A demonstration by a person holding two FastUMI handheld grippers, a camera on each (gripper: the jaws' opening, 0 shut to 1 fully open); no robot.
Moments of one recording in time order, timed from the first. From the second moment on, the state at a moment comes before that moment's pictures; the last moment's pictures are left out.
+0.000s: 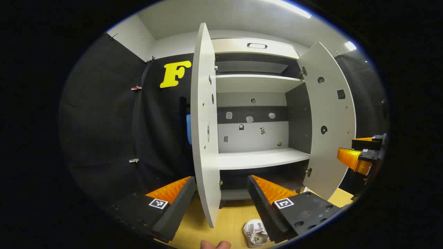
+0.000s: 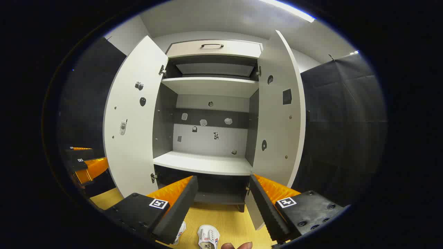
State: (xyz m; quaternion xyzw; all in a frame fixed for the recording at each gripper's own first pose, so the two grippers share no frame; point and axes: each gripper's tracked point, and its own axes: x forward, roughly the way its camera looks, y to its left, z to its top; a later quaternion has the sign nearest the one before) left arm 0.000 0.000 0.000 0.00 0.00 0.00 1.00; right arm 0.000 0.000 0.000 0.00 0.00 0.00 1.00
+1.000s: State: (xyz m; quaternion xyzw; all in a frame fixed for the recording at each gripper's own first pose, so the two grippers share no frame) left arm 0.003 -0.001 -0.005 0.00 0.00 0.00 1.00; right arm 0.005 0.004 -0.011 0.00 0.02 0.01 1.00
